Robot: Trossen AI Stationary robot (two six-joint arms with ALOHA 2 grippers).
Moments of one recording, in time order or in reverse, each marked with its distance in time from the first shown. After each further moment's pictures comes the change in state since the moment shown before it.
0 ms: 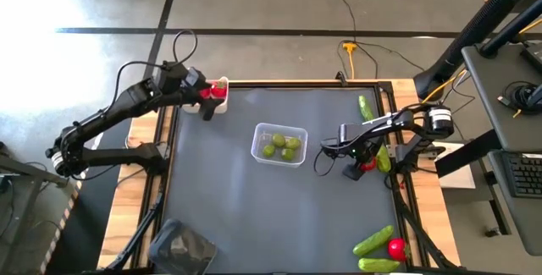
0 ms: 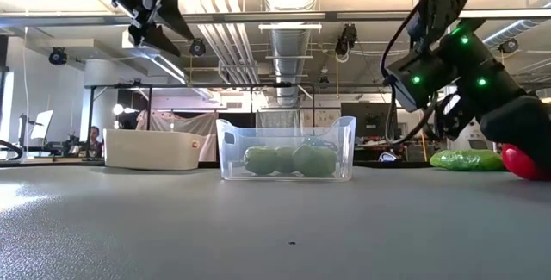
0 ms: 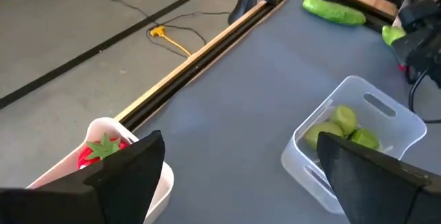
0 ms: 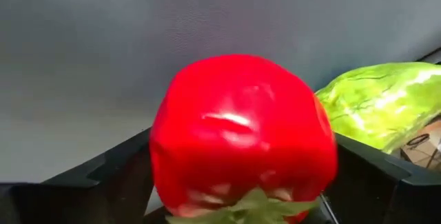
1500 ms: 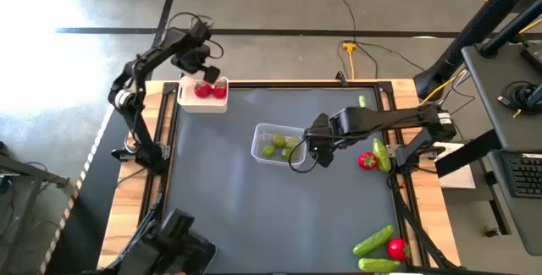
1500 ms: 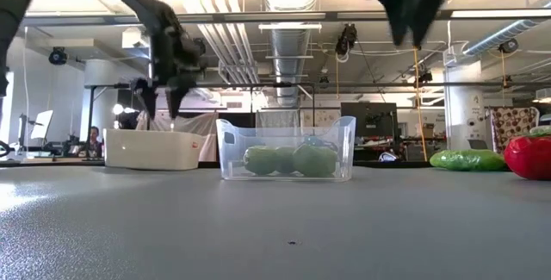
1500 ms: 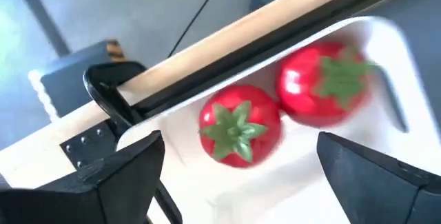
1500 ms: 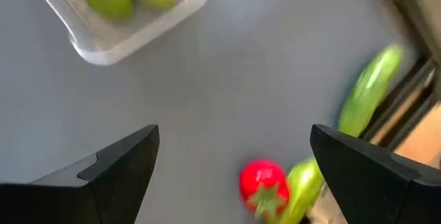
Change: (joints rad) left arm 0.458 0.841 0.594 -0.545 -0.142 0.101; right arm 0.209 -0.001 0.834 -0.332 0.349 0.259
